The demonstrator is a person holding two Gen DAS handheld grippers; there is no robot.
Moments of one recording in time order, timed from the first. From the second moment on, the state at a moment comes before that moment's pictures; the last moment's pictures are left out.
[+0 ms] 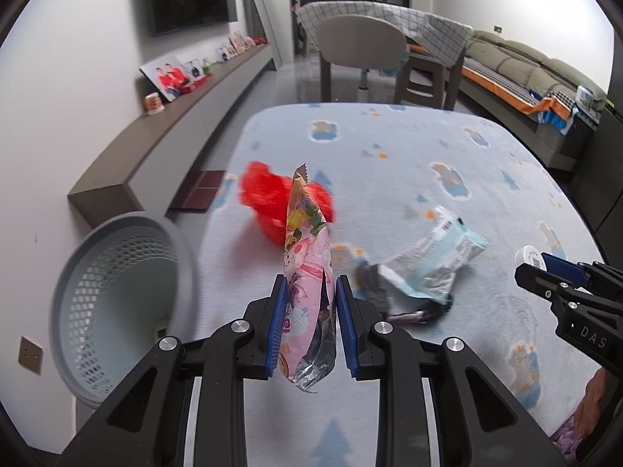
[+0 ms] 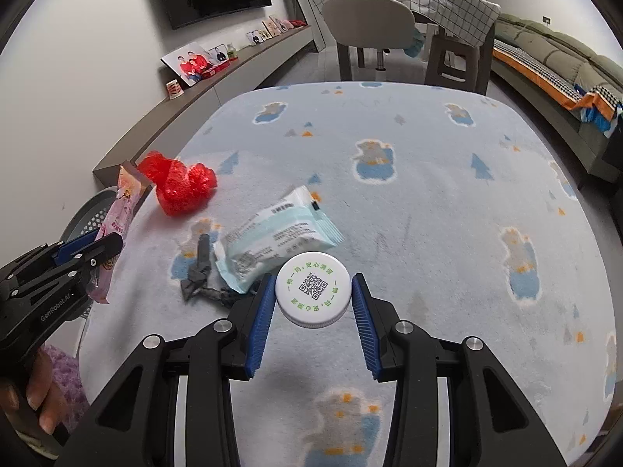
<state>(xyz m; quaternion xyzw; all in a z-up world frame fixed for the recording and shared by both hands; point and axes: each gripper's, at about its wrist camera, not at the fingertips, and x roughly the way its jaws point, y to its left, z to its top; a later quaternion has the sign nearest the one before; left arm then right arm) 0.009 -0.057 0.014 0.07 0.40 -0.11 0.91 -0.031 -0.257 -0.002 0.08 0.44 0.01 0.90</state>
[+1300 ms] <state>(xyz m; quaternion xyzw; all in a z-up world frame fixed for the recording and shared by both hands) 0.063 0.164 -0.020 0.01 0.43 0.05 0.90 0.100 0.027 -0.021 -0.03 0.46 0.25 0.85</state>
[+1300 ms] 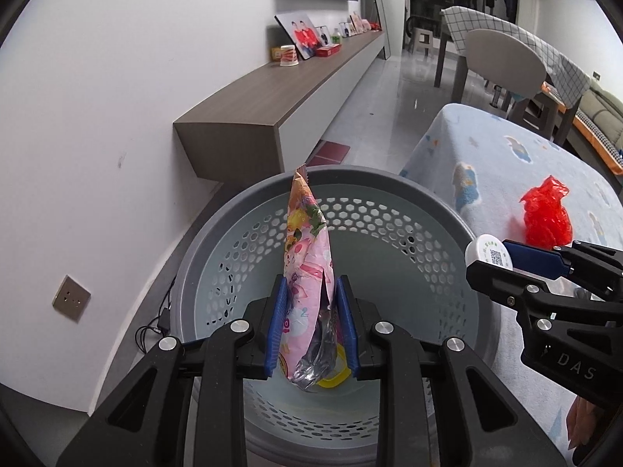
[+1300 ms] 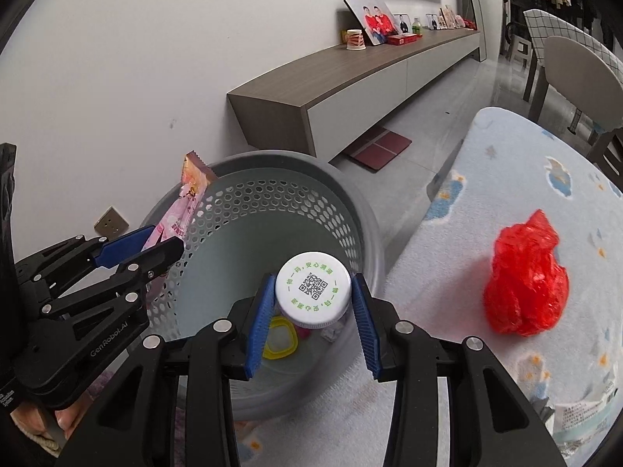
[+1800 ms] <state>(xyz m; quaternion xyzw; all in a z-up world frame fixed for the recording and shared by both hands) 0.066 0.176 -0.024 0.00 0.44 0.07 0.90 0.109 0.026 -0.018 -0.02 0.45 0.25 0.86</state>
